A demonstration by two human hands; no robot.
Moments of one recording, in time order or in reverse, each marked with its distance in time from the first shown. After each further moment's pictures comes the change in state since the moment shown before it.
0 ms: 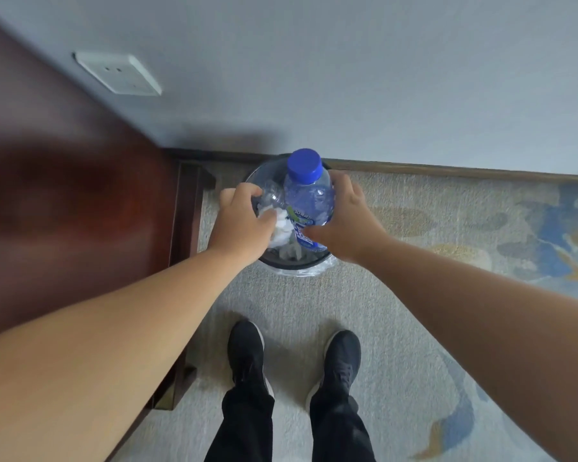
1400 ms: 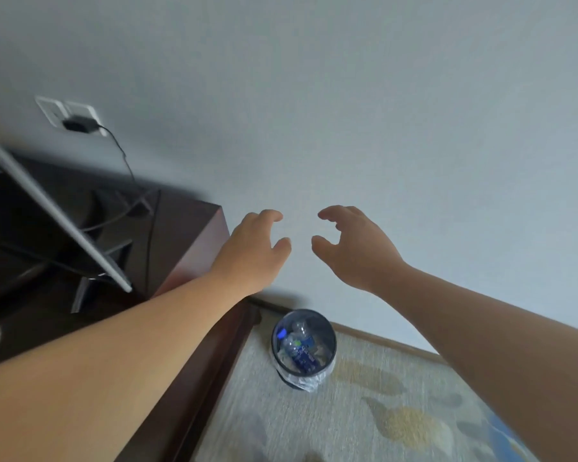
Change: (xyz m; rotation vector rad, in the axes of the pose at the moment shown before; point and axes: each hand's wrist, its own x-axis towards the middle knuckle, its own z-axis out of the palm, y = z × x) left_hand -0.348 0.250 -0.285 0.163 0.447 0.377; right_hand -0.353 -0.289 -0.250 -0.263 0.286 -0.585
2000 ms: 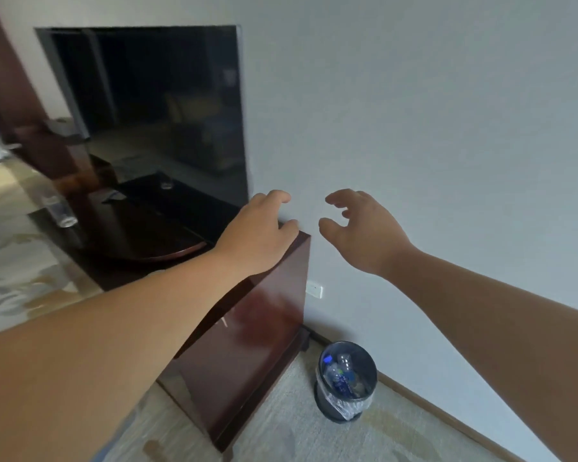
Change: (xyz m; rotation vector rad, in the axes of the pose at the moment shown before) left_hand -0.223 0.025 -0.197 0.040 0.355 -0.034; right_hand -0.155 -0.203 -0.048 0.020 0.040 -0.363
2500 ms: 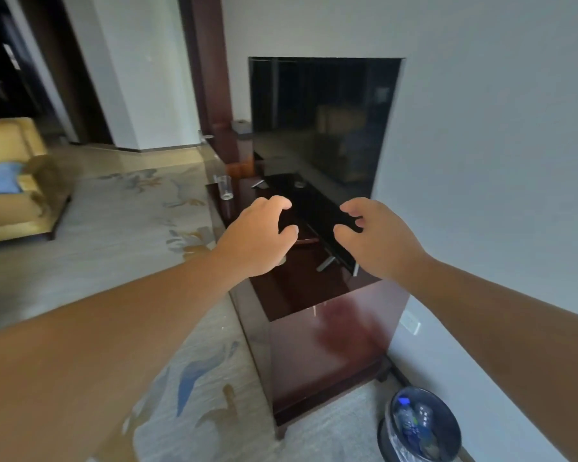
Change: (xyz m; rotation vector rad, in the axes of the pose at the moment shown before) left_hand -0.114 -0.028 -0.090 0.268 0.225 -0.401; right_hand -0.013 -0.088 0.039 0.105 -0.251 -0.396
